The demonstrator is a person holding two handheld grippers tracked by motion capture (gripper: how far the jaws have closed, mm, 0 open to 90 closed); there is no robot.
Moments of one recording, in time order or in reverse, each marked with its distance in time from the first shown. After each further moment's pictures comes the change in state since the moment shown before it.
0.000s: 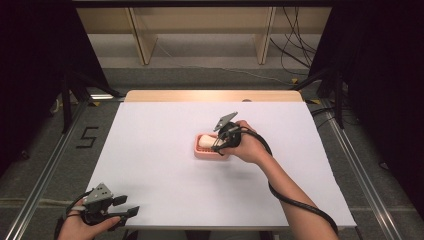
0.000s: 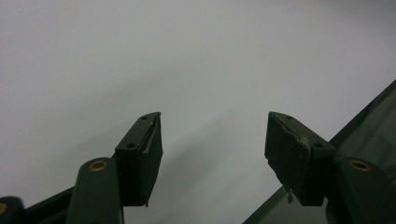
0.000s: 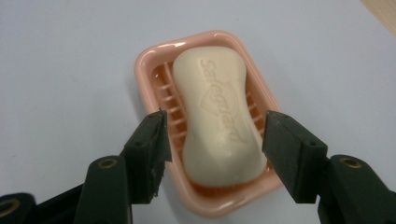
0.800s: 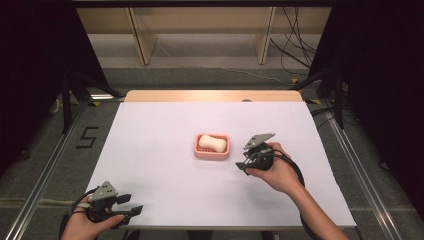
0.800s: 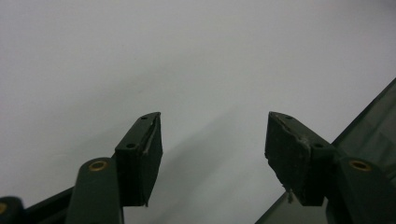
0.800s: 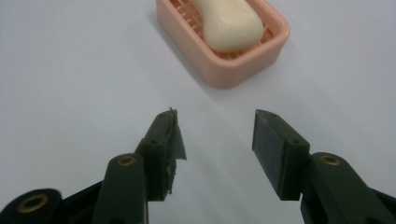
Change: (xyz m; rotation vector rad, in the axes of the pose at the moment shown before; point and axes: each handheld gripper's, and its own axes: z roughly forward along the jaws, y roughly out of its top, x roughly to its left) left arm -0.001 0.006 0.009 0.016 0.000 0.025; right arm 0.034 -0.079 -0.072 -0.024 -0.041 0.201
